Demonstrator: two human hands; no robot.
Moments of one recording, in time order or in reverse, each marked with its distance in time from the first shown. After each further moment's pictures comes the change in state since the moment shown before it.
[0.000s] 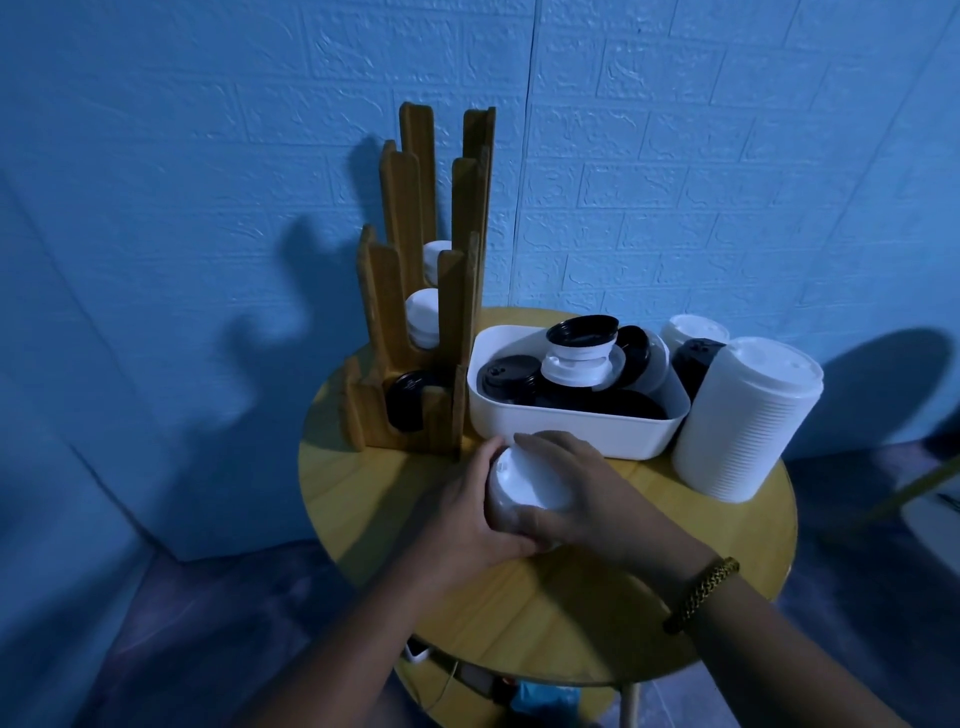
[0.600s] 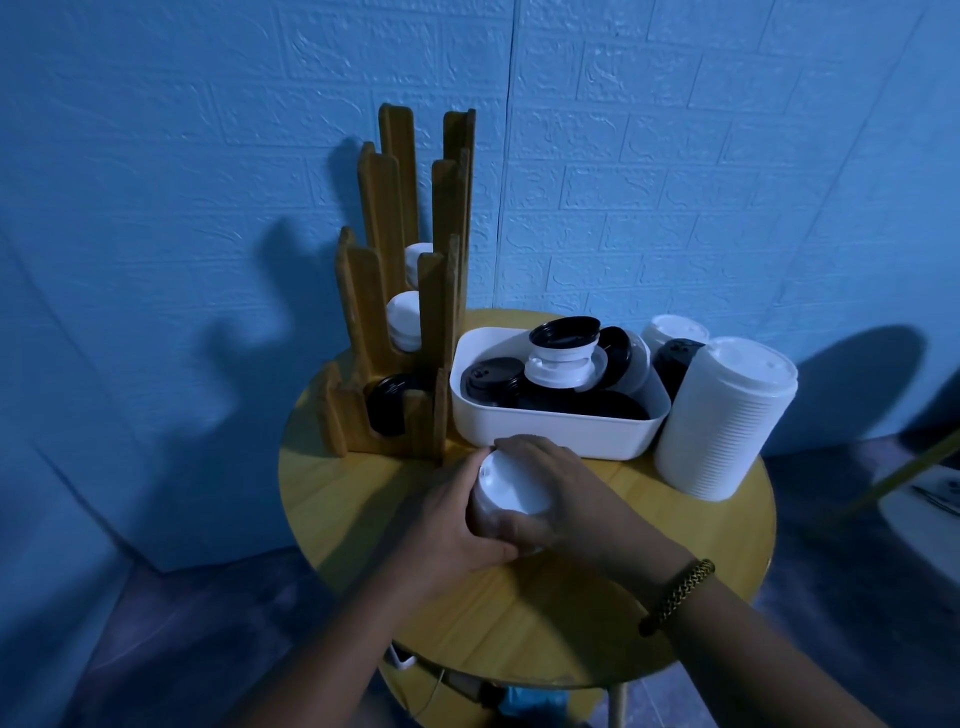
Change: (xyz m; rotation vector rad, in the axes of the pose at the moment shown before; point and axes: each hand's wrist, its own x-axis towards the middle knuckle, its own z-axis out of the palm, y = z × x) left_hand 0.002 -0.003 0.002 0.050 -0.011 0.011; right_hand 0.003 0.005 0.006 -0.072 0.014 -0.040
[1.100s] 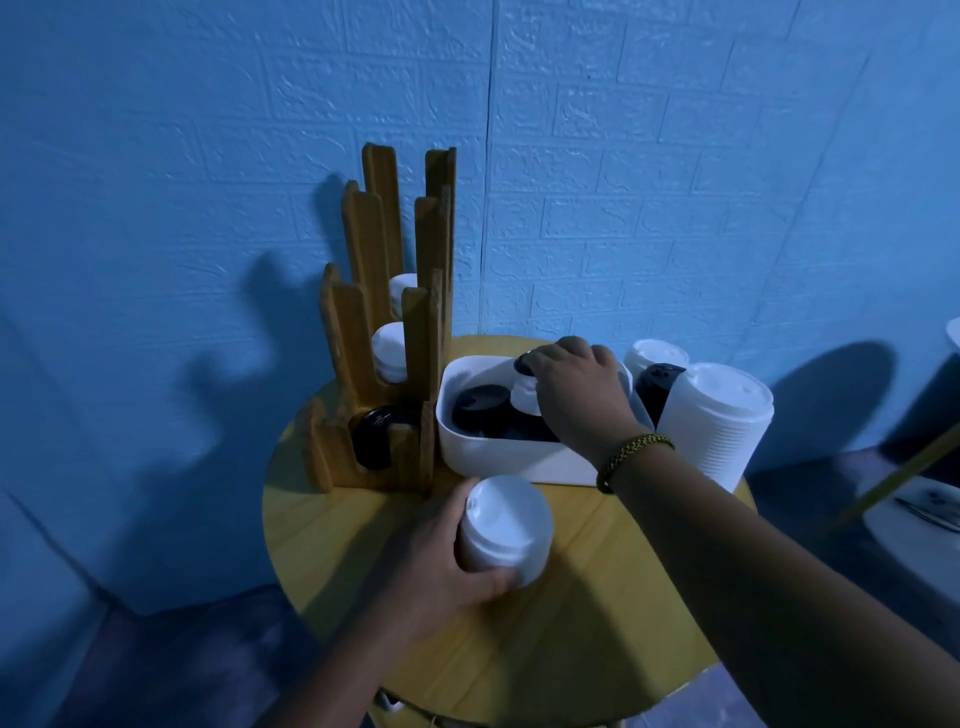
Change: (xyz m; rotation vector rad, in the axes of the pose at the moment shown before) left_hand 0.003 -0.005 0.004 -0.021 0.001 -0.009; right_hand 0.092 0.015 -0.072 -0.694 0.268 0.099
